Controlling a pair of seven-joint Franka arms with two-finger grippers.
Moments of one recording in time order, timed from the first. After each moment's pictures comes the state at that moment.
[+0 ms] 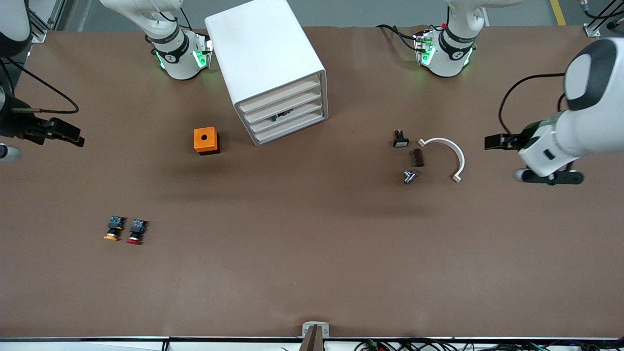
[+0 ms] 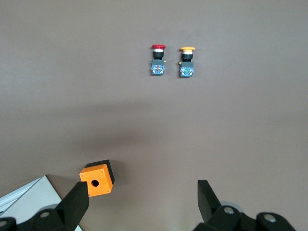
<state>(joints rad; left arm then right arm) -0.06 0.21 -0.07 -1.63 -0.03 1.51 -0.08 -0.03 0.03 -0.04 -1.66 0.00 1.61 0.01</state>
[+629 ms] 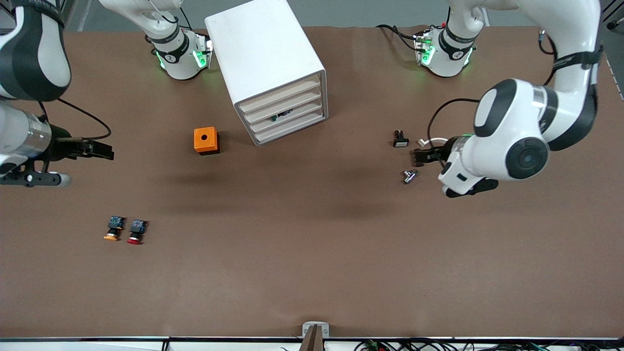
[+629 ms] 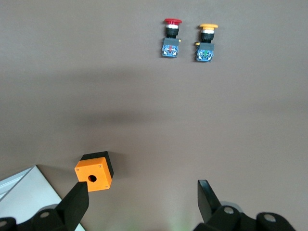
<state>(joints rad) -0.25 0.39 -0.08 -1.56 -0.19 1.51 -0.57 0.02 0.17 -0.04 -1.66 0.00 1.61 0.01</state>
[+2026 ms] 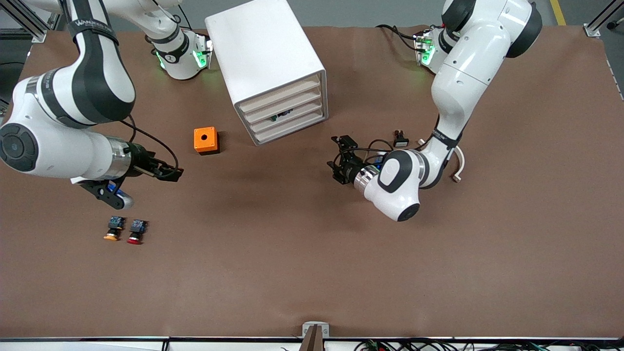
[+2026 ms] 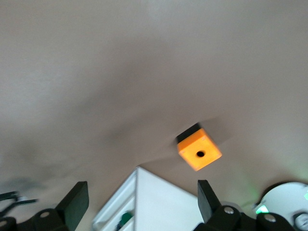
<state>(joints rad) -0.34 0.89 -0.22 -1.44 -0.82 1.67 -1.92 0.20 0.31 -0.04 -1.53 0.26 1.56 0.71</state>
